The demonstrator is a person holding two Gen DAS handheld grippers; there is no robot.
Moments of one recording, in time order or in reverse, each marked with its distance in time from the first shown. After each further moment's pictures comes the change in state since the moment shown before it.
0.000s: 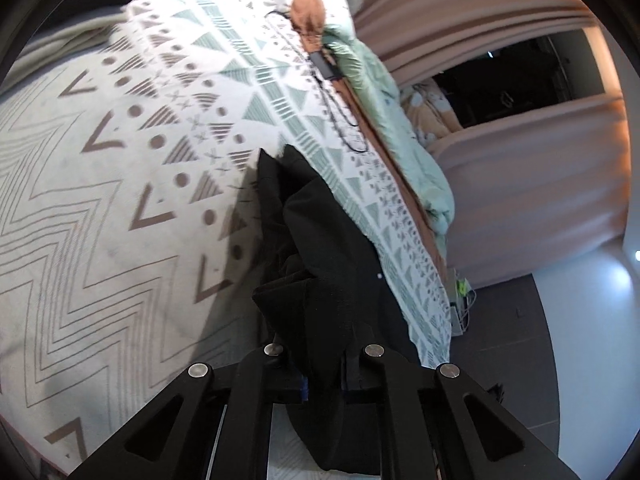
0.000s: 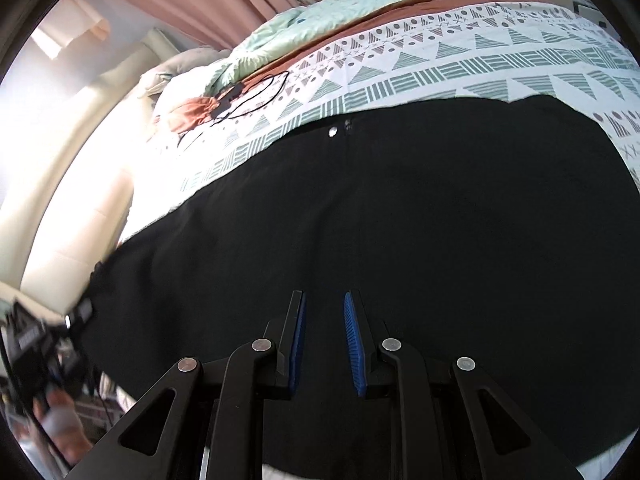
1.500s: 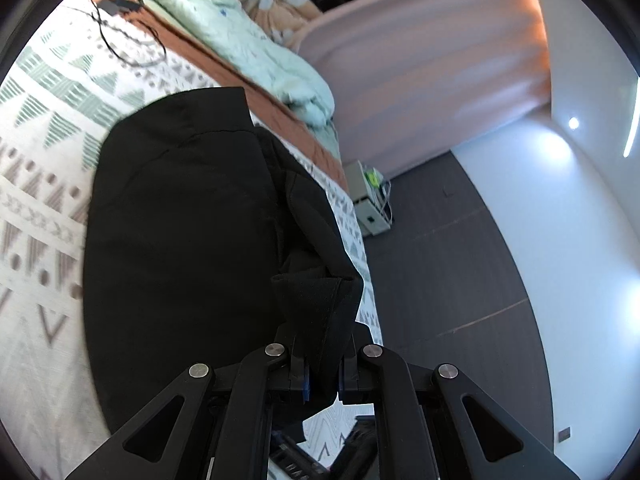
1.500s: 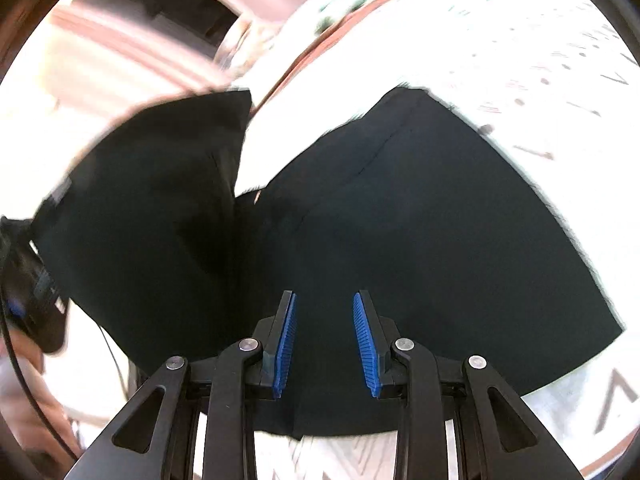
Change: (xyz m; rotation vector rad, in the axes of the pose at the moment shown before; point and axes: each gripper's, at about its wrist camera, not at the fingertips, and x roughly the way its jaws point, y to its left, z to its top) left arm 0.116 -0.235 -0.108 0.310 0.320 -0.263; right arm -0.073 -0.129 -0.034 0.355 -0.218 0.066
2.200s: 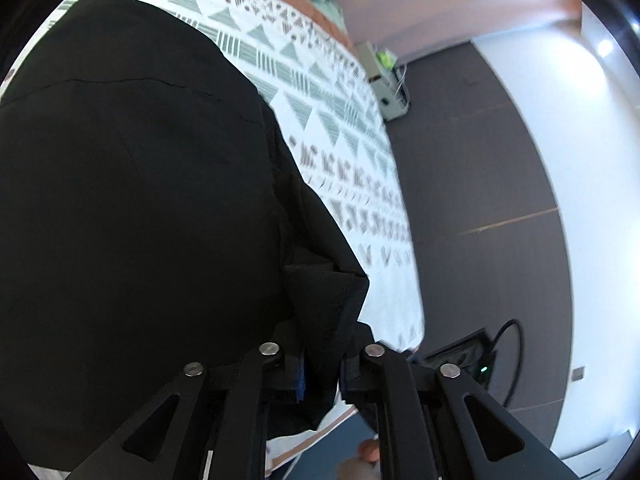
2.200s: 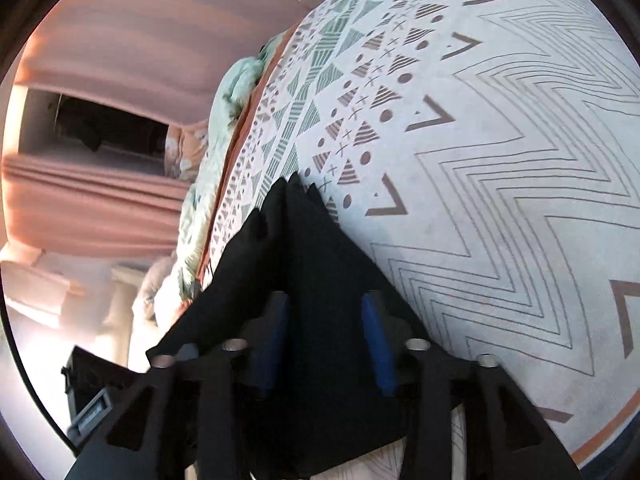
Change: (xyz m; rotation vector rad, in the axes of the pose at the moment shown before) left arm 0.140 0.010 -0.093 0.057 0.392 0.061; right arm -0.049 -0.099 0.025 0.398 -0.185 0.025
